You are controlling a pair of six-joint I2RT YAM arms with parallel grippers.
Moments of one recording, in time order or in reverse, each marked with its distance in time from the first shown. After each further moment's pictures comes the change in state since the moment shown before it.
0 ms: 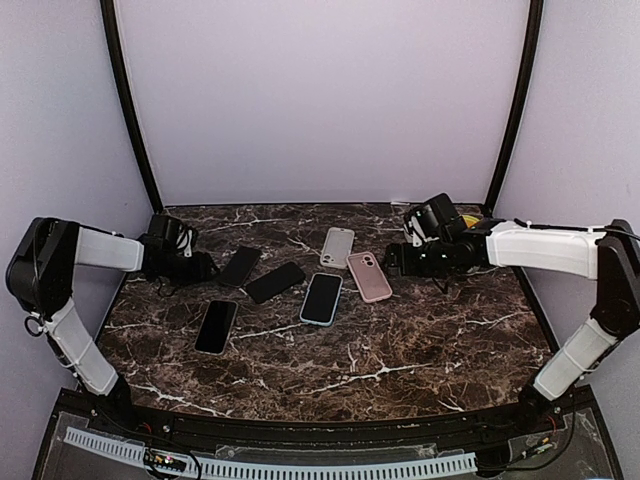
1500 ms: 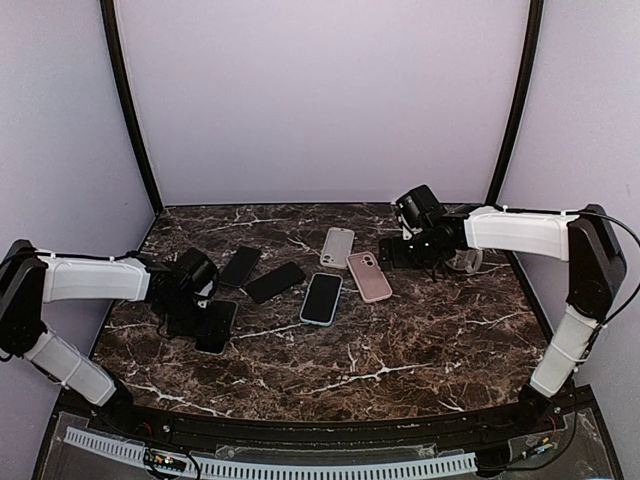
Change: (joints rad) left arm -0.411 -0.274 -0.122 -0.576 -0.302 -0.146; right arm -0.017 0.175 0.200 -0.134 0.094 -0.030
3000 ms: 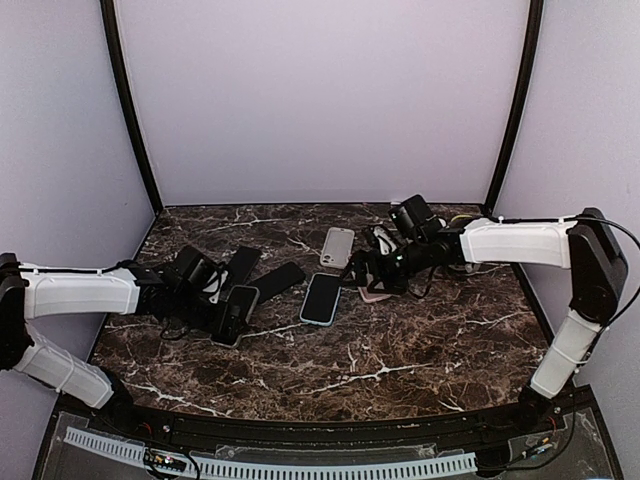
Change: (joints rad) left arm -0.093 -0.105 -0.056 0.221 0.076 0.107; right arm 0.076 -0.020 -0.078 0.140 -0.585 0.121
